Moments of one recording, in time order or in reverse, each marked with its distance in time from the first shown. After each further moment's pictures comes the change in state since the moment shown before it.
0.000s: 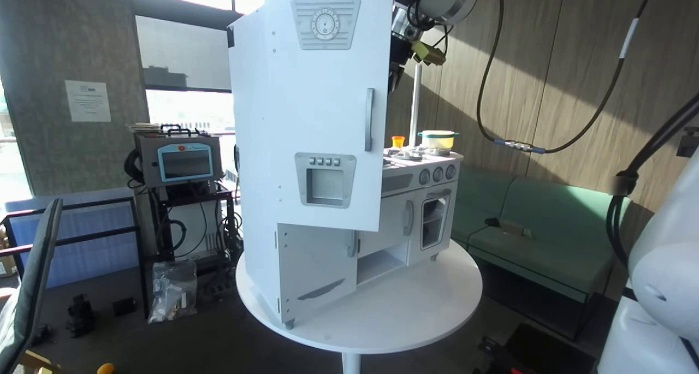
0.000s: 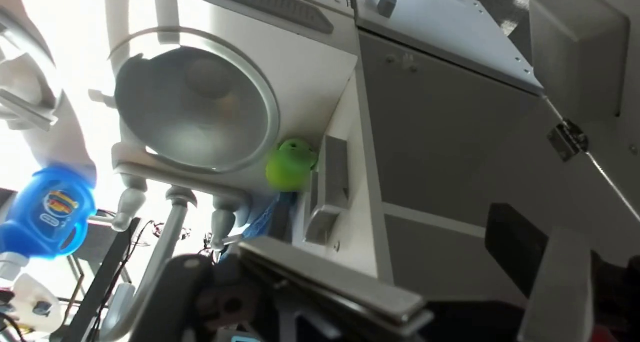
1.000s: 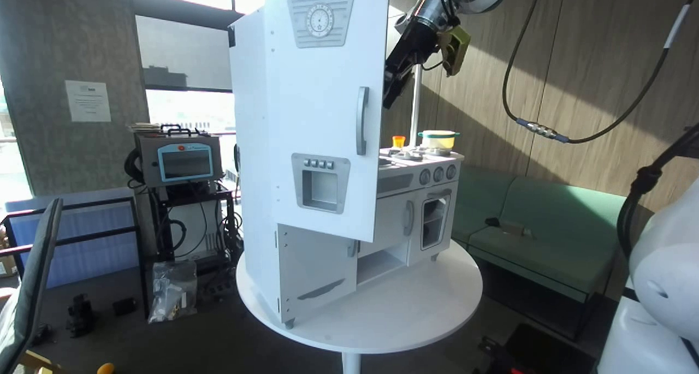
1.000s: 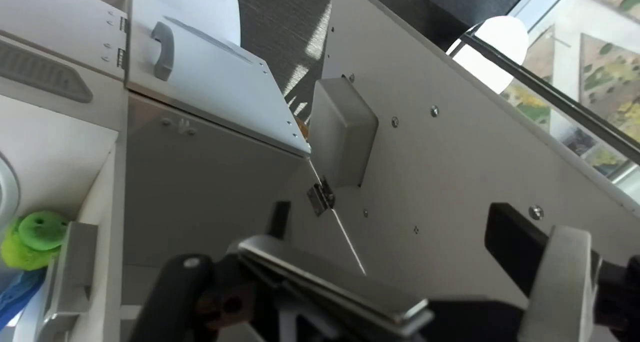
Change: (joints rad) arm 0.010 -0.146 -0.066 -0.091 0.334 -0.385 -0.303
